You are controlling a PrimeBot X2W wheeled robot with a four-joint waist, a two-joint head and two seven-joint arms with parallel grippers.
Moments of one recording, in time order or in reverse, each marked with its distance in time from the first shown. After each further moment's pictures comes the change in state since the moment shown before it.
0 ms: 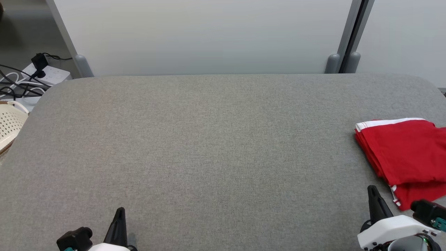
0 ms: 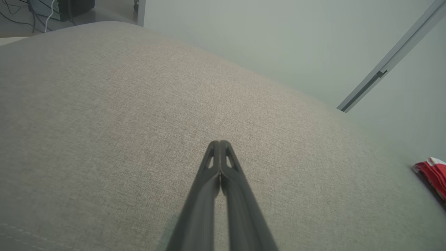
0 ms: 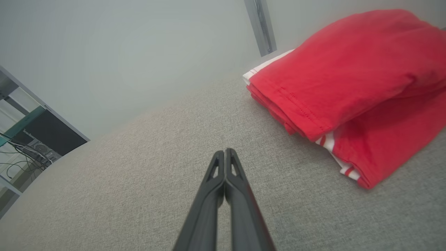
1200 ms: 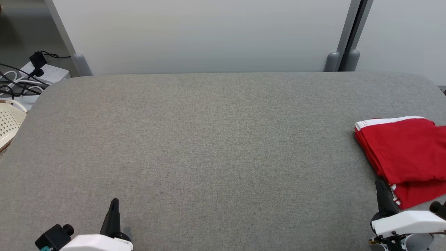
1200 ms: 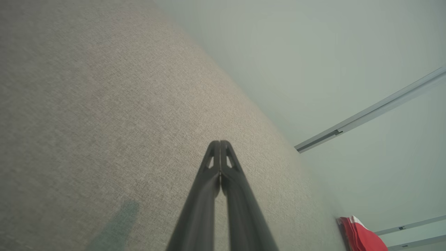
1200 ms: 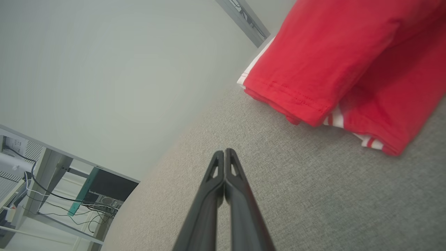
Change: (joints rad) left arm -0.021 0.005 0.023 -0.056 -0.424 -0.030 0.109; right arm 0.012 0.006 -0.044 -0.093 0.403 0.000 0.105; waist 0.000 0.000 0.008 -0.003
